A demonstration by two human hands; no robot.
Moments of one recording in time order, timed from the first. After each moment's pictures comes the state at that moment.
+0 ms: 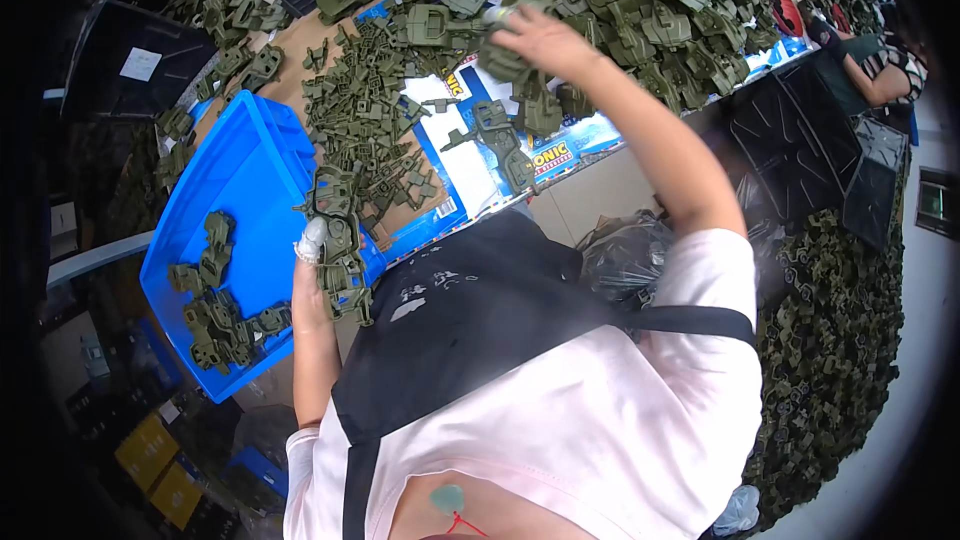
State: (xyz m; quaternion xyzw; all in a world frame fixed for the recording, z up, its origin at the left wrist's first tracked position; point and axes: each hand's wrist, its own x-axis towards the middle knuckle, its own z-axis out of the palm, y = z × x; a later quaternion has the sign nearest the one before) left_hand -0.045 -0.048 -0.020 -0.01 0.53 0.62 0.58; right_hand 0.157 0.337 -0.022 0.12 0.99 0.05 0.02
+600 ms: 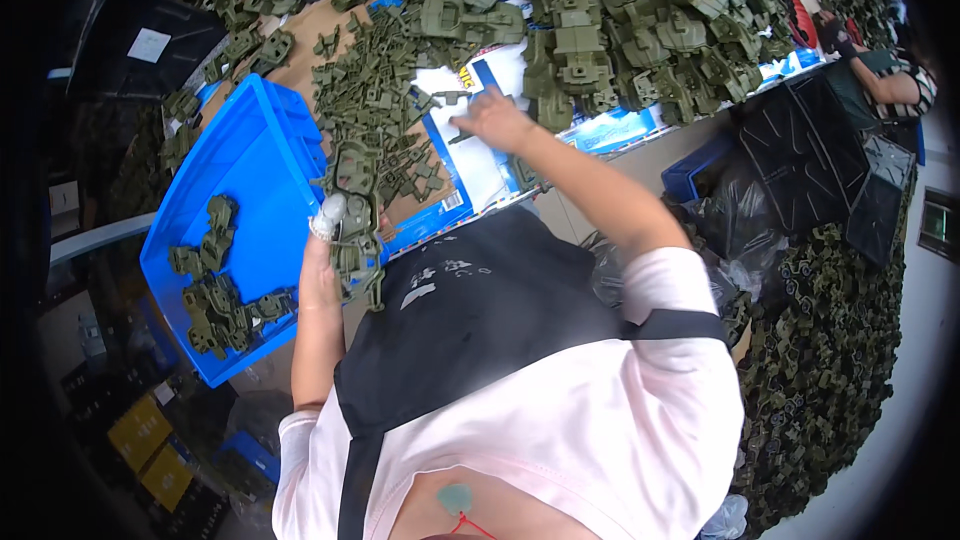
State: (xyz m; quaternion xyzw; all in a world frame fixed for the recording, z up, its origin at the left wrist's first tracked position) left_hand -0.039 -0.023 -0.025 -0.03 0.49 0.62 0.61; right_hand 0.138 0.238 -0.139 0.07 1.00 -0.05 0.00
